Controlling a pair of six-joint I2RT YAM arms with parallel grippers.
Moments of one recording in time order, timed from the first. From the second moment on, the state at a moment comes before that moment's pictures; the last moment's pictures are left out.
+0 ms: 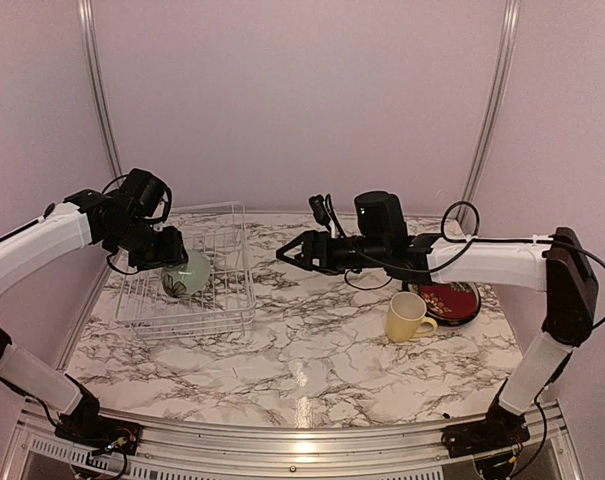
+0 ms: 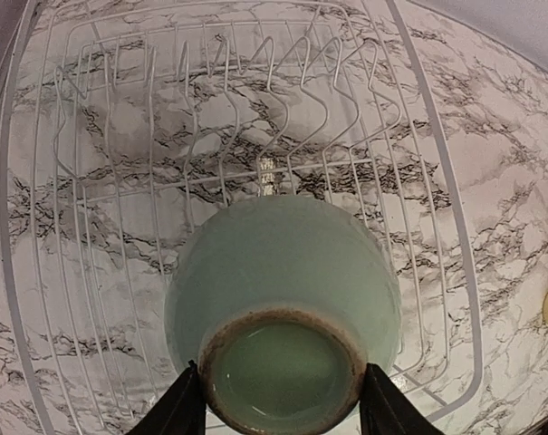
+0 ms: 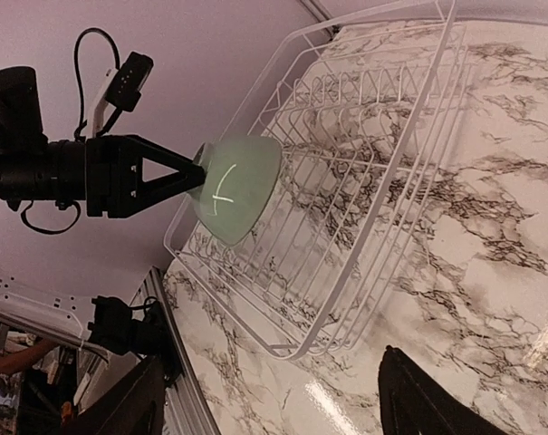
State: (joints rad) left arm -0.46 1.40 1.24 -0.84 -0.09 -0.51; right arm 0.78 1.66 1.16 0.13 -0.47 0.63
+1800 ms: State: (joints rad) left arm -0.46 1.13 1.16 -0.47 0.21 -0.67; right arm 0.87 2.14 1.52 0.78 -0.68 1.14
